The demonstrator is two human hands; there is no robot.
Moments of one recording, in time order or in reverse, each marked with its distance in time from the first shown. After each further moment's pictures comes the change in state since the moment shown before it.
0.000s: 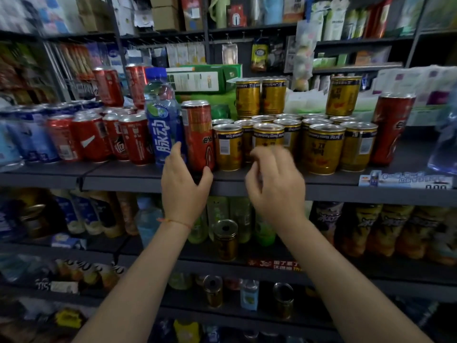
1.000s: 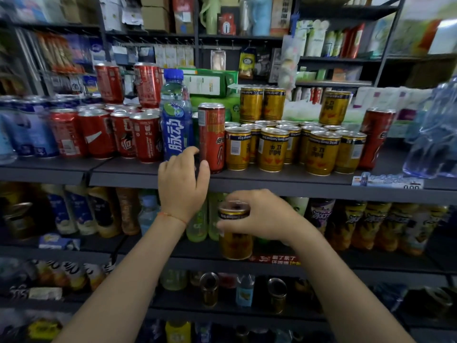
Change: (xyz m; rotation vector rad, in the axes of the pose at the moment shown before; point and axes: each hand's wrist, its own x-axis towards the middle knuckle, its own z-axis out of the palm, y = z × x) left_hand 0.012 -0.023 -0.033 0.084 -0.039 0.256; right_hand 0.001 -0.049 -0.022 0.263 -1.077 0.330
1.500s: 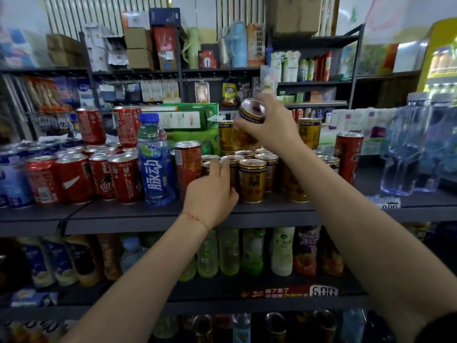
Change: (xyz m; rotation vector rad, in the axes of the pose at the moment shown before) left_hand 0.056 0.081 0.027 0.383 -0.359 0.245; right_hand 0.093 0.026 -0.161 0.010 0.751 0.032
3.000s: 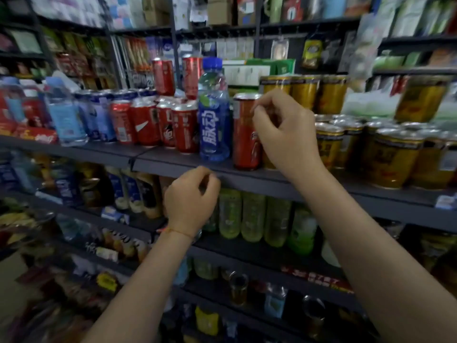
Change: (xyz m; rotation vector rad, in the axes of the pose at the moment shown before) left_hand -0.111 -0.073 0.025 -0.390 0.399 -0.387; right_hand -0.083 -0.050 0.071 0.533 0.006 -0.301
